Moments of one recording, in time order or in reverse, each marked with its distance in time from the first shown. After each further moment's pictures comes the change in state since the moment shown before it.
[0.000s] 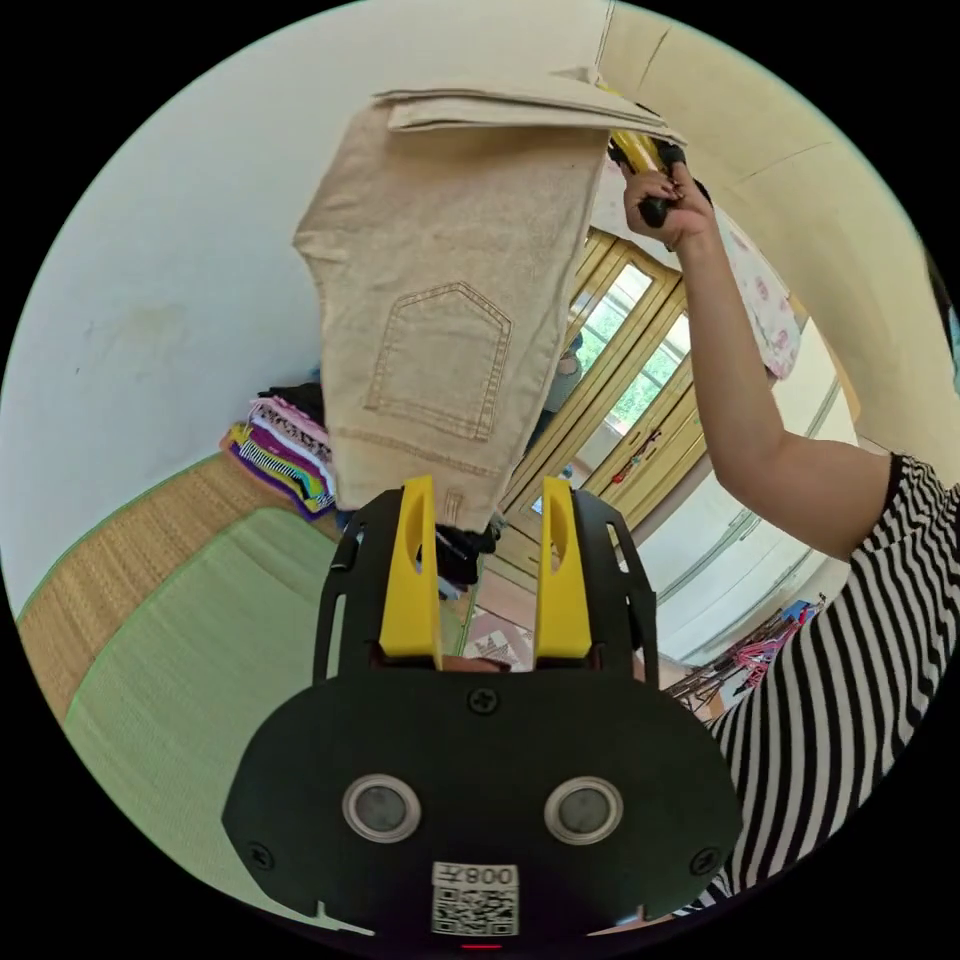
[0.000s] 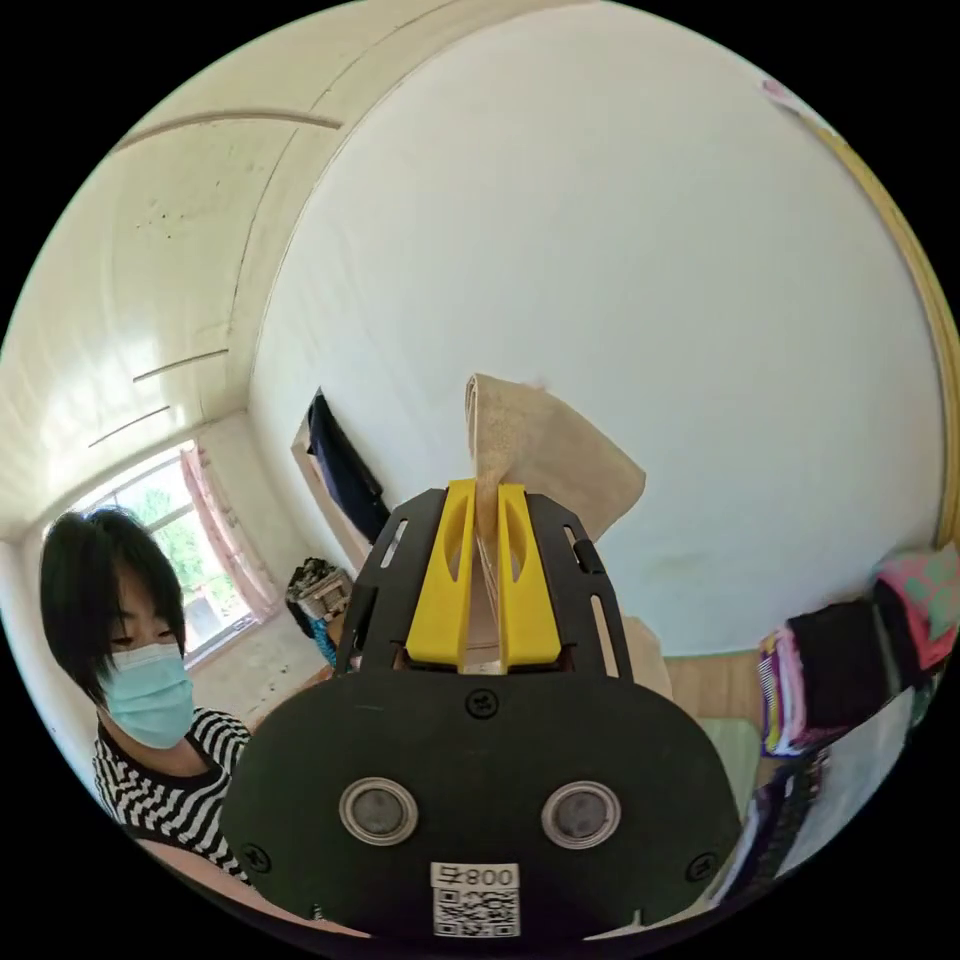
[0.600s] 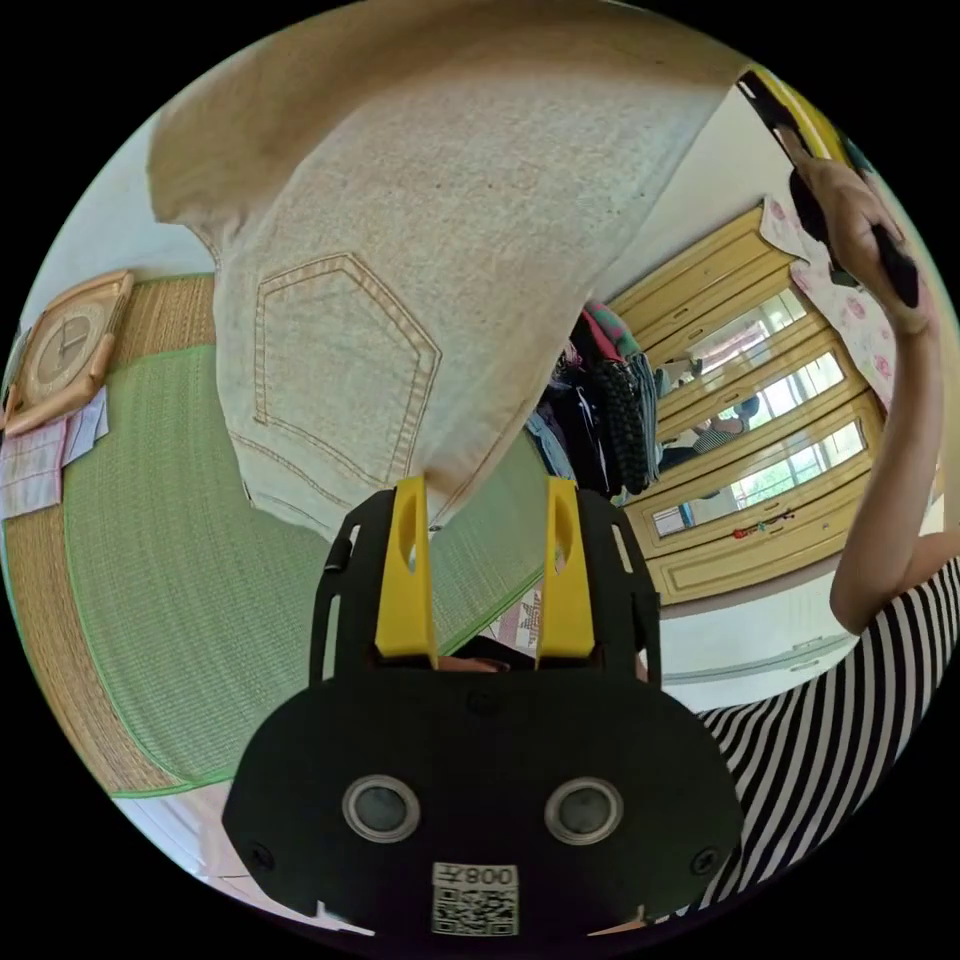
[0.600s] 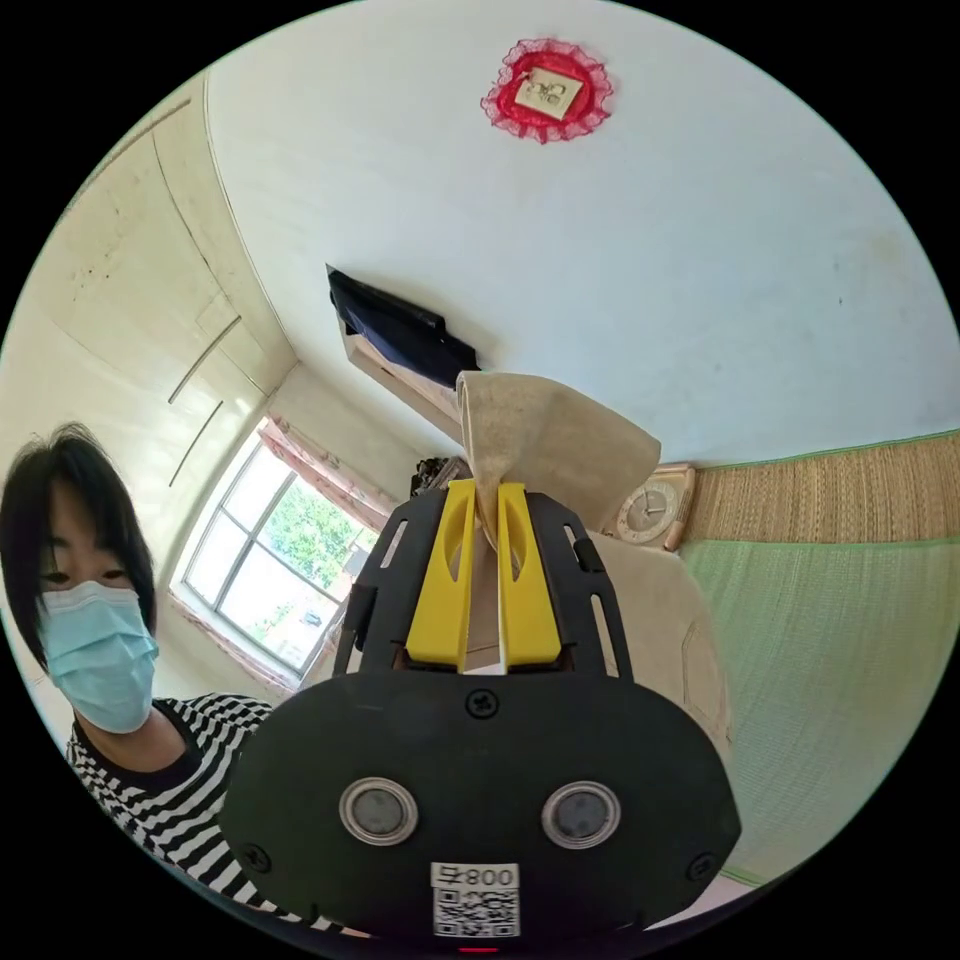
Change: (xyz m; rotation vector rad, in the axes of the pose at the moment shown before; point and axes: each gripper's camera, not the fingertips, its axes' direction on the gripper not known) left arm -0.057 0.250 -0.158 -0.022 -0.329 -0.581; right arm -0.029 0.193 0.342 -0.410 -0.342 0.281
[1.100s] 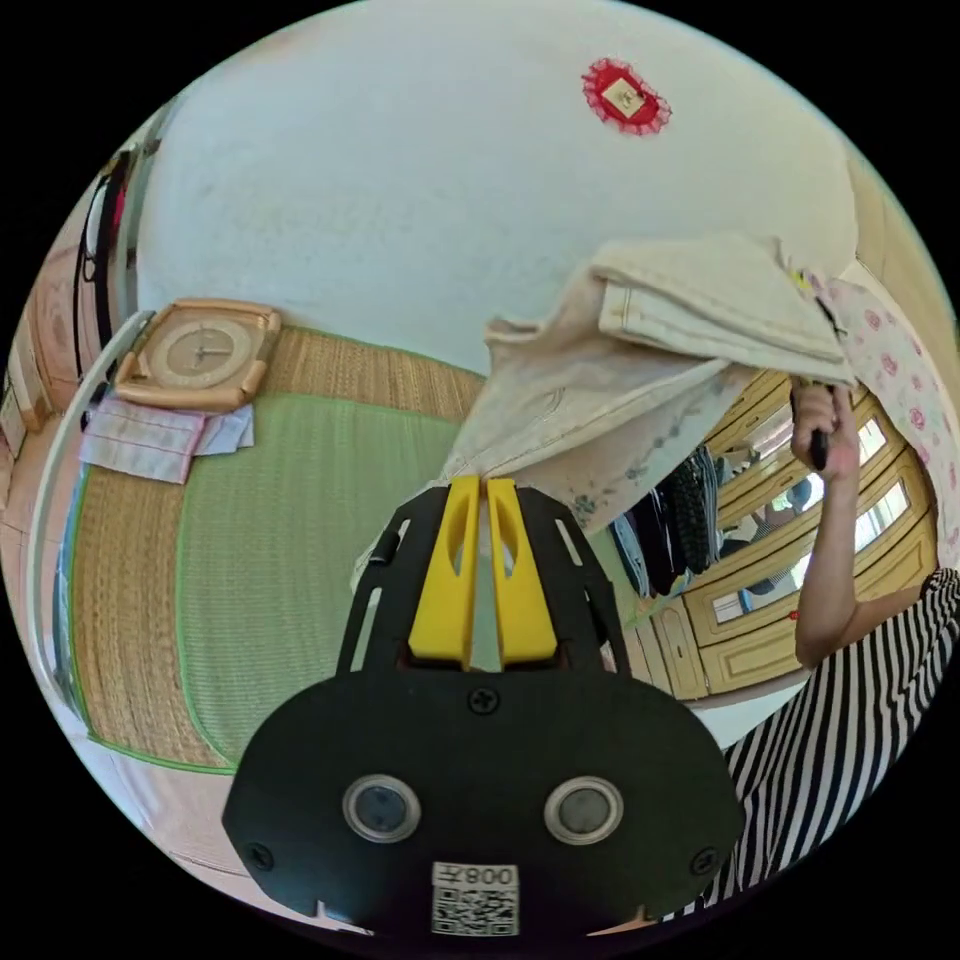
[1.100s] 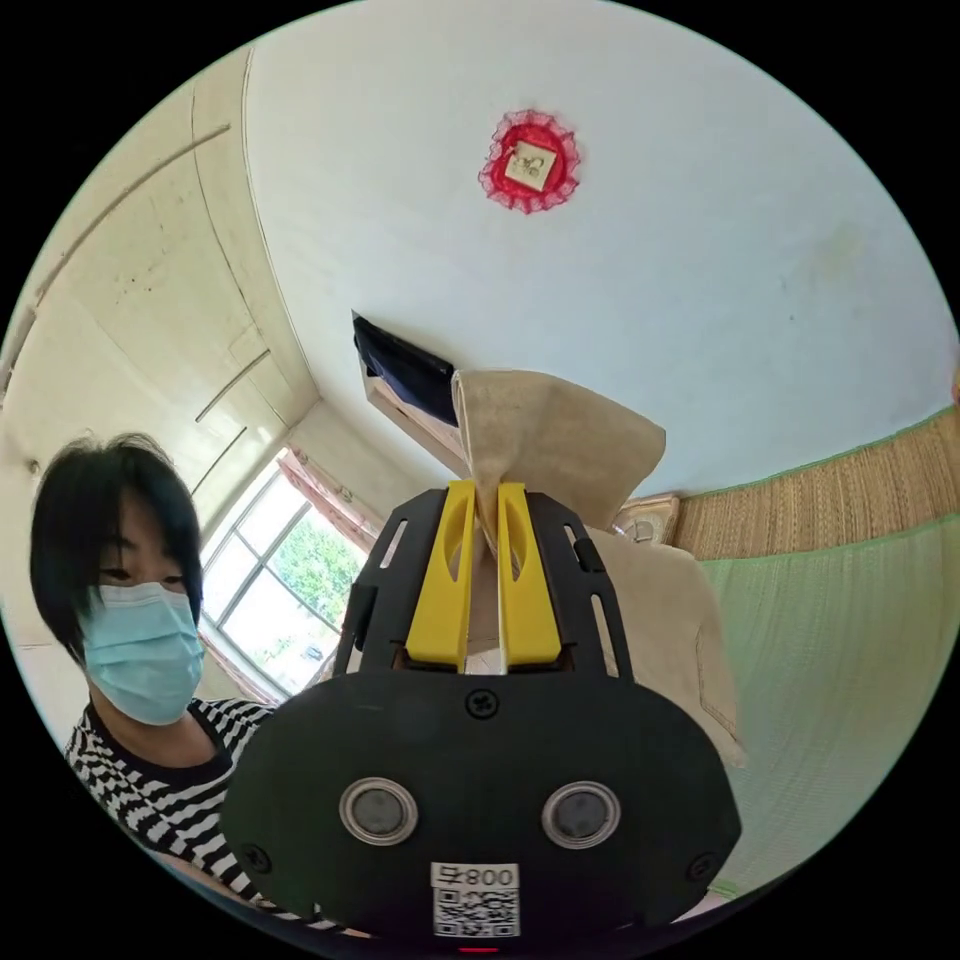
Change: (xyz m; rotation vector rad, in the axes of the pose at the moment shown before) left arm -0.099 0.076 -0.136 0.329 -0.216 -0.043; right arm 0.096 -0.012 0.006 0.195 -0.049 -0.008
